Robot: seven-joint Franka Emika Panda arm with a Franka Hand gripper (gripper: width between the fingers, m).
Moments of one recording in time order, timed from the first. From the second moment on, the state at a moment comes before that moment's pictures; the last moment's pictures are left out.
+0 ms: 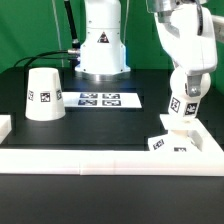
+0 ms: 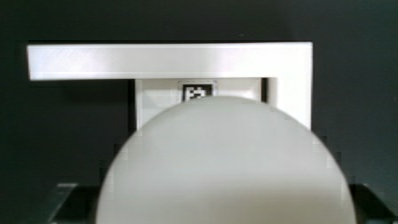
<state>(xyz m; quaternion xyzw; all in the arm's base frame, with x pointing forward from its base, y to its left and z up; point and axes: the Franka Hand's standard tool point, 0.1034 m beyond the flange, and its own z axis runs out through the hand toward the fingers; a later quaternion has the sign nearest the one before) 0.616 0.107 0.120 -0.67 0.73 0.08 0.08</state>
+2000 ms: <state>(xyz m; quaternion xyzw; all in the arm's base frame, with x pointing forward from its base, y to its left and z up) 0.615 0.095 0.117 -1.00 0.01 0.00 0.06</state>
